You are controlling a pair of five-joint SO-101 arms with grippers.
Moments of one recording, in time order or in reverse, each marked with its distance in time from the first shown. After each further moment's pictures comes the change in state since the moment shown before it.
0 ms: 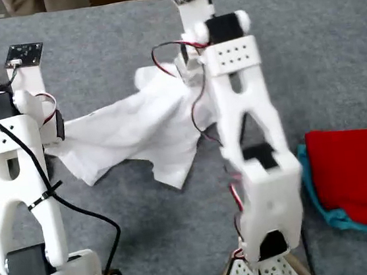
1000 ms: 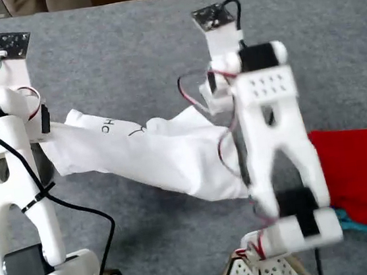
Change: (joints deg) left arm -3.3 0.0 -6.2 0.4 -6.5; right arm 4.3 -17.8 32.0 -12.7 1.8
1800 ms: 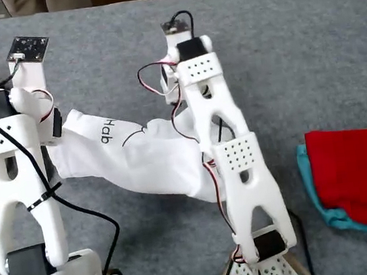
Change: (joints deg) left arm 3.3 -0.1 2.5 0.4 -0.3; right arm -7.9 63.0 -67.4 12.2 -14.9
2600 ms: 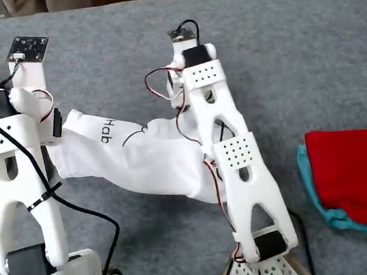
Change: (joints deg) left arm 0.0 0.0 0.0 0.0 0.0; right arm 3.1 7.9 -6.9 0.4 -0.1
